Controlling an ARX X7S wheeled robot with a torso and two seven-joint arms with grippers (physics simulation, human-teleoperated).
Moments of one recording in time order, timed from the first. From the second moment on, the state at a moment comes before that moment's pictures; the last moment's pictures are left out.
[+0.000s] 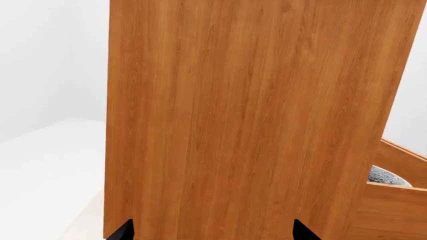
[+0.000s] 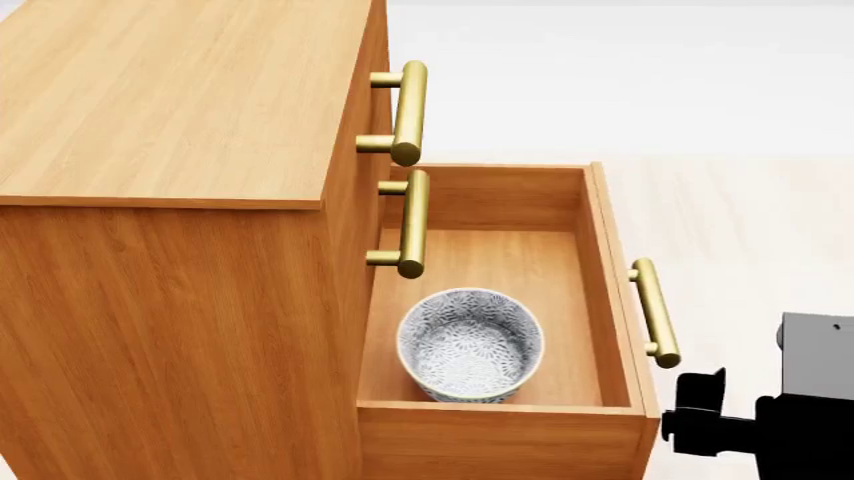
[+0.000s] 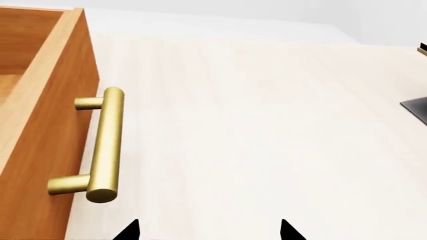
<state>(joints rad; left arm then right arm) 0.39 -0.49 0.36 0.38 -0.36 0.33 -0.47 0.59 0.27 0.20 0.15 -0.11 0.86 -0.15</state>
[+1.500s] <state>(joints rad) 0.39 -0.50 0.37 0.38 -0.37 0.34 -0.49 0.58 0.20 0.10 0.13 -0.08 0.88 -0.16</state>
